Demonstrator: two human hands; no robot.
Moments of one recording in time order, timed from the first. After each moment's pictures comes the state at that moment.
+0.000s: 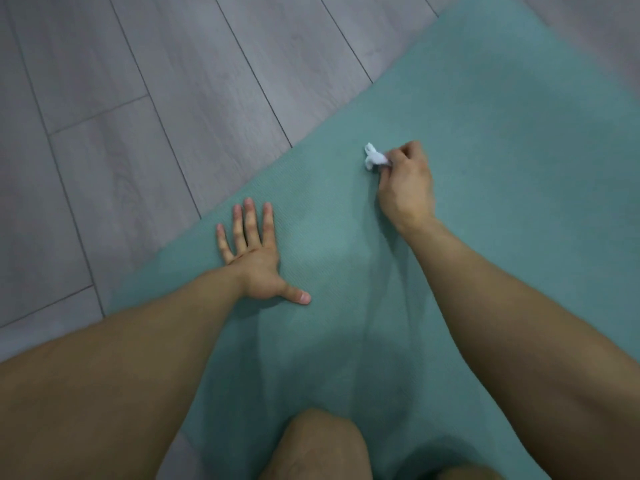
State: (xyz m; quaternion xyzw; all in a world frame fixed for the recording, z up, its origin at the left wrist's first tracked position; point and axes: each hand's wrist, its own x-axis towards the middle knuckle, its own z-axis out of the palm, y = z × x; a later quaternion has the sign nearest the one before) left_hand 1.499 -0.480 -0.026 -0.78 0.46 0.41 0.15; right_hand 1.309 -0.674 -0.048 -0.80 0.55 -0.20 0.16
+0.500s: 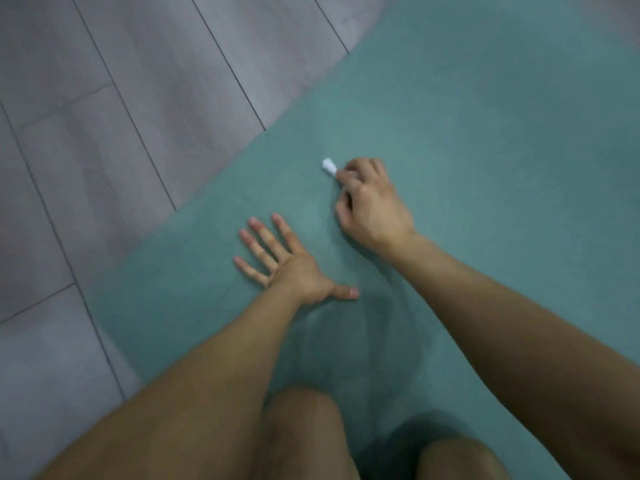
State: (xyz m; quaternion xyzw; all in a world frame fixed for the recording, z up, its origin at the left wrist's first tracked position) left_hand 1.392 -0.500 -0.030 -0.84 0.31 0.43 0.12; right_hand 1.287 -0.624 -0.046 -0.88 0.41 -0.15 0.17
